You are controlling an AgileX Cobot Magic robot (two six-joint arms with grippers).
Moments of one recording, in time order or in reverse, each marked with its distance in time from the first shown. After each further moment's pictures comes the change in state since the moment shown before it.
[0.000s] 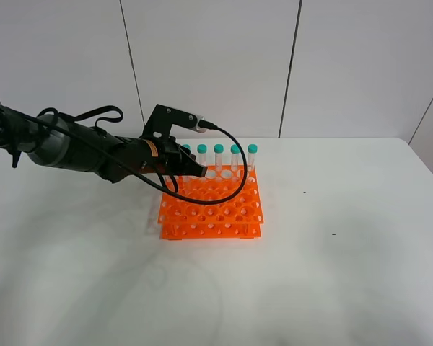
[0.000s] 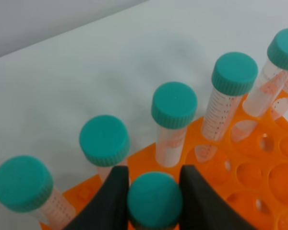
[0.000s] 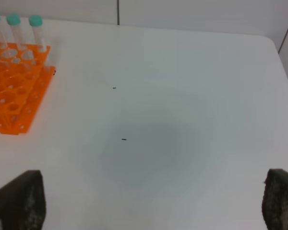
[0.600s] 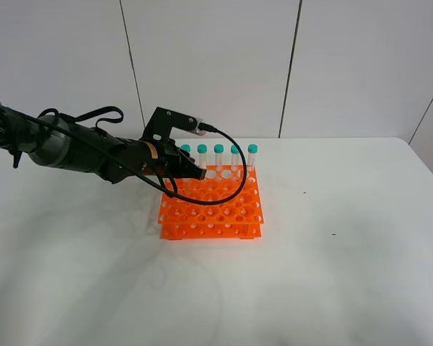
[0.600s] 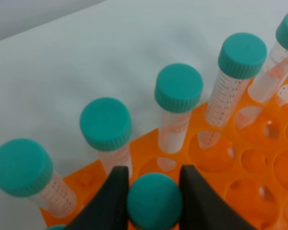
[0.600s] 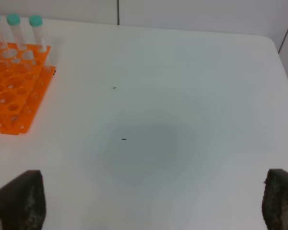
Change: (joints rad) left arm 0.000 0.001 0.000 0.000 0.024 -0.004; right arm 0.000 0.000 0.000 0.001 0.000 0.000
